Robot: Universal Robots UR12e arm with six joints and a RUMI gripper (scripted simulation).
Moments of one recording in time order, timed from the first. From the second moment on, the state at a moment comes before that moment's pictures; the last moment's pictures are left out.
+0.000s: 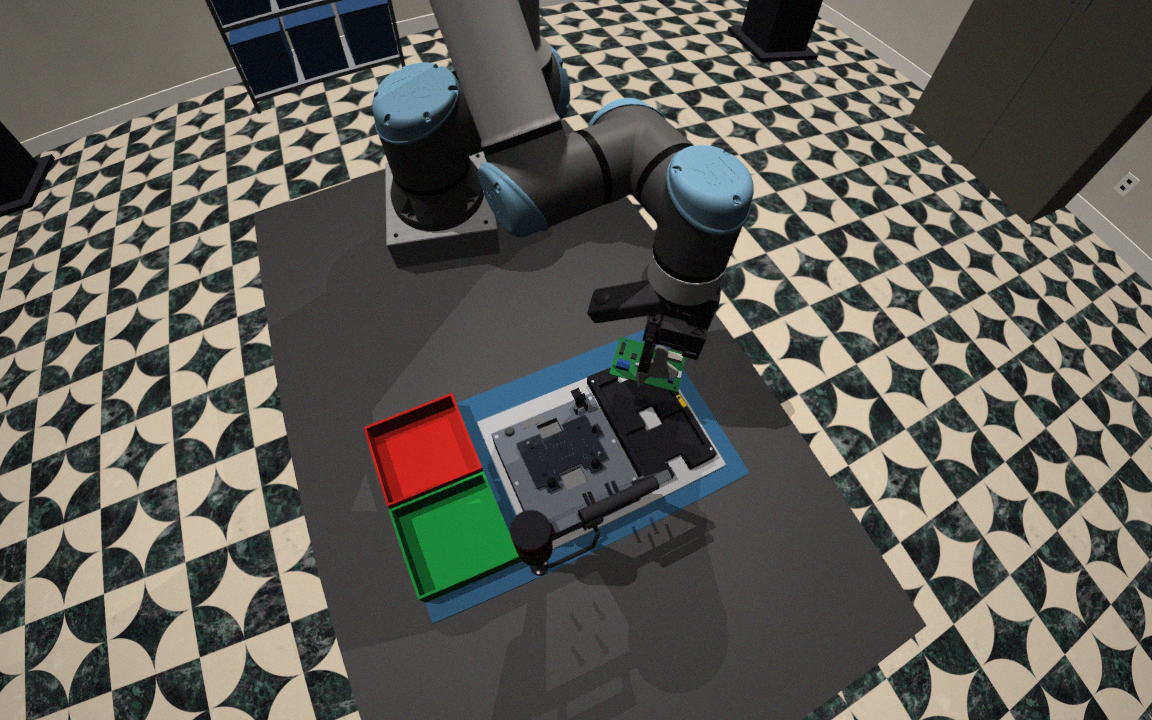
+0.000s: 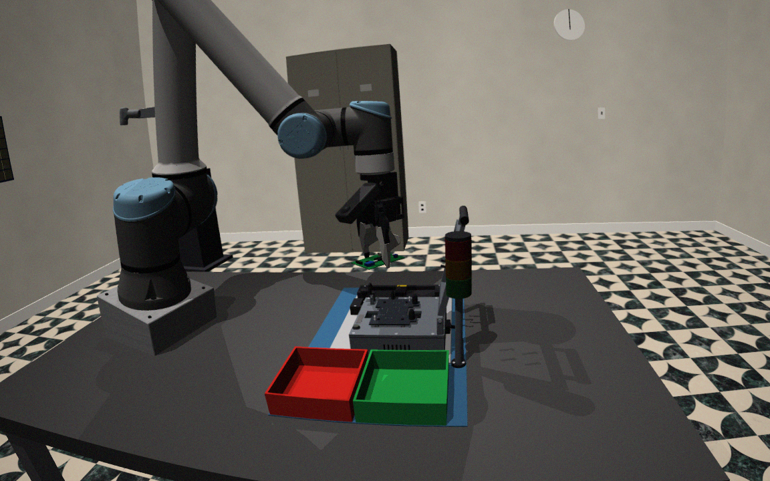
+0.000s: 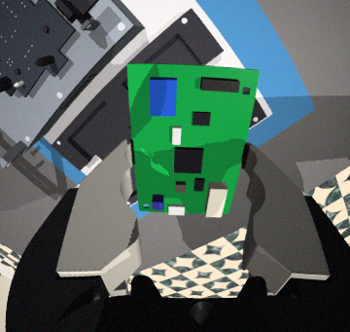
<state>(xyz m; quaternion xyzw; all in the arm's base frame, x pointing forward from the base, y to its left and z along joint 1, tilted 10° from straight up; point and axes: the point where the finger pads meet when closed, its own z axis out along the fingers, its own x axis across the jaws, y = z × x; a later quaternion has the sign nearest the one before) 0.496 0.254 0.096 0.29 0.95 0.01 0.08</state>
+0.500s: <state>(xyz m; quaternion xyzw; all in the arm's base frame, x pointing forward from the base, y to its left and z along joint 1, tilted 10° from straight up) 0.496 0.255 0.096 0.09 0.99 -0.01 0.08</state>
